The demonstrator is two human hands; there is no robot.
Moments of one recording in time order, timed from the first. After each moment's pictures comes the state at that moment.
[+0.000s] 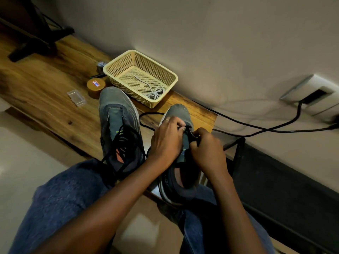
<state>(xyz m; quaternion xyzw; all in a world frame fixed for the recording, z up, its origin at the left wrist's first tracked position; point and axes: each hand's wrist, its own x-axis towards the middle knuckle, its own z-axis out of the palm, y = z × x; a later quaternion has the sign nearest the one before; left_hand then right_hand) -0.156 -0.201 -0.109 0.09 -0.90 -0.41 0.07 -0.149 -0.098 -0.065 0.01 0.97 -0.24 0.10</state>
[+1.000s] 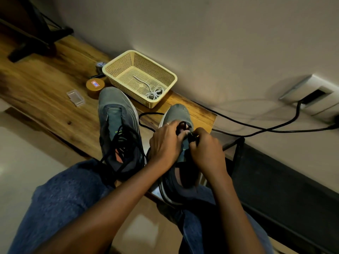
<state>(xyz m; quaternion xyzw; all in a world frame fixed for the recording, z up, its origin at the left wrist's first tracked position) -0.156 -0.195 -0.117 0.13 -0.91 -0.39 0.06 -0.150 -0.095 -0.067 -0.01 0.97 -0.22 0.10</state>
